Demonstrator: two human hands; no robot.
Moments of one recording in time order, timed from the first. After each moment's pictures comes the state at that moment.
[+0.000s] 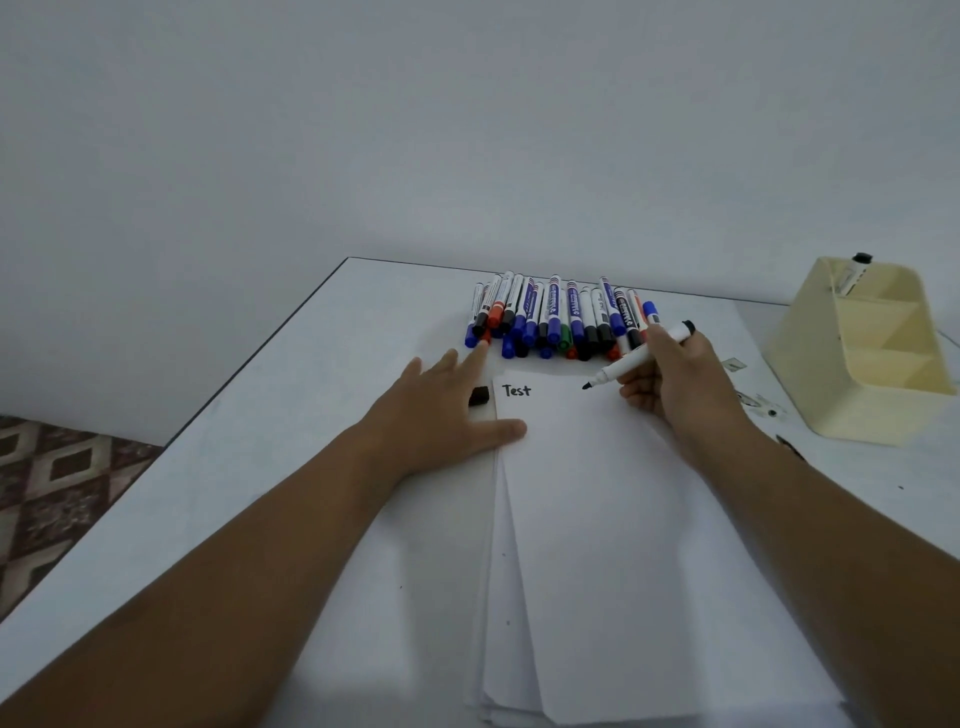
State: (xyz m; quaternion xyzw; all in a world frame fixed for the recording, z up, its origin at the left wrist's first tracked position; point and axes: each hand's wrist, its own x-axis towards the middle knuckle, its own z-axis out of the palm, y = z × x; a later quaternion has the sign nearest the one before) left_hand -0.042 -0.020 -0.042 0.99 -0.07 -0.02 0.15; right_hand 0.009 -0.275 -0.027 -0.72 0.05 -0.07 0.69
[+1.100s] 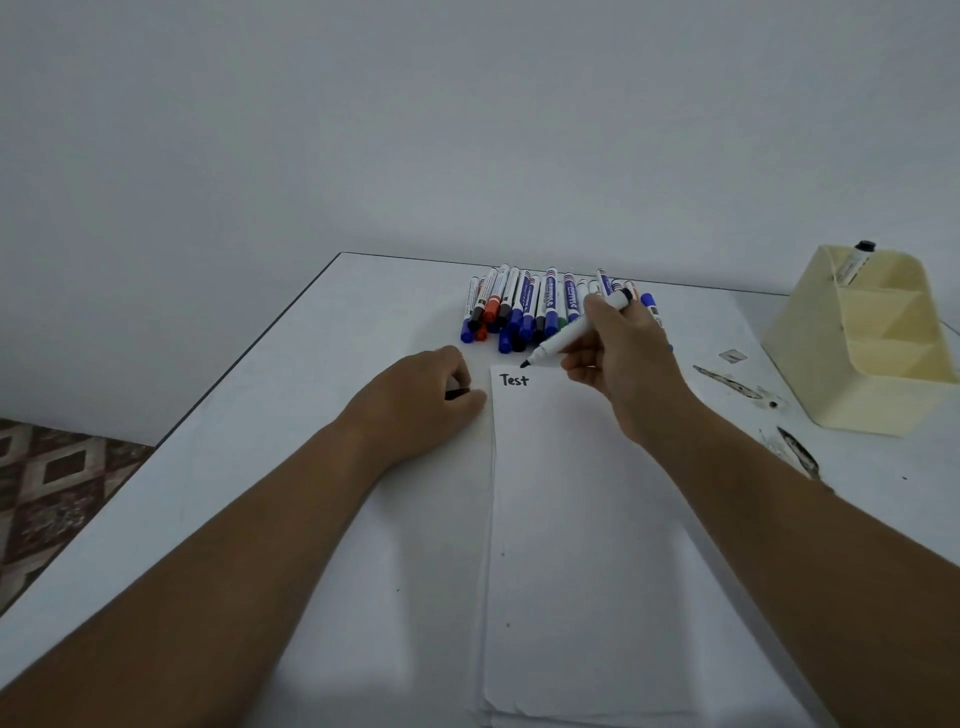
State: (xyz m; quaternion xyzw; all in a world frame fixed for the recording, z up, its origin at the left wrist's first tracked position) left_hand -0.041 -0.006 -0.040 0.96 -0.04 0.05 0.26; right_hand 0.002 -0.223 -0.008 -0.68 0.01 -0.02 0.74
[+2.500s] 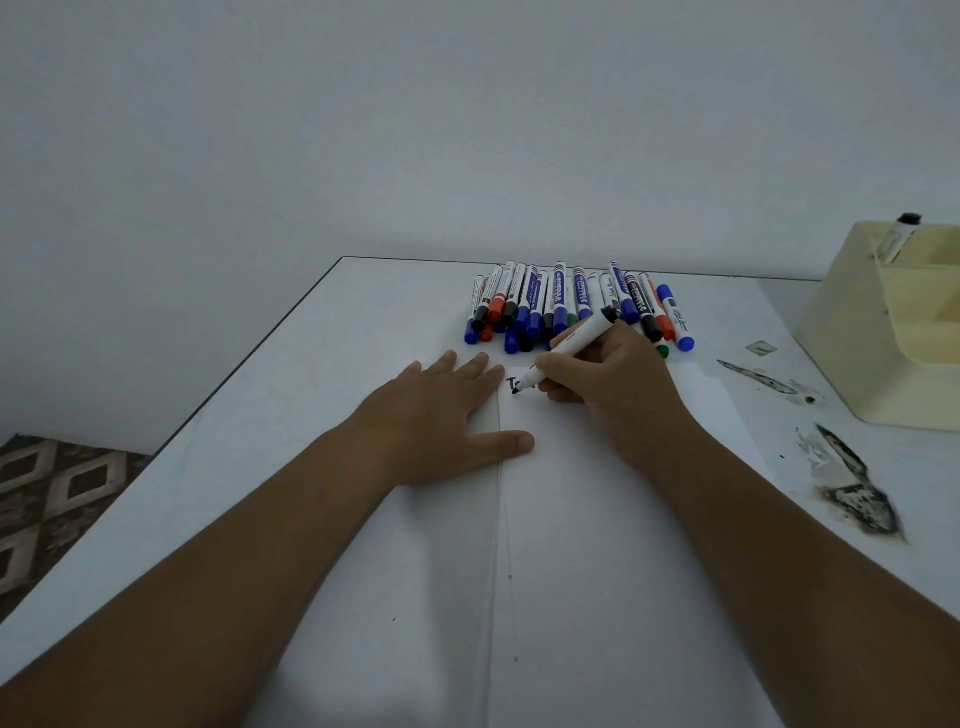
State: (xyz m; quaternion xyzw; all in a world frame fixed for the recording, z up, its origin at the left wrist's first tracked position) left_hand -0.039 -0.016 -0.038 0.99 -0.13 -0.06 0.04; right_hand -0.002 -0.217 -0.040 -0.75 -0.10 -0.03 0.66
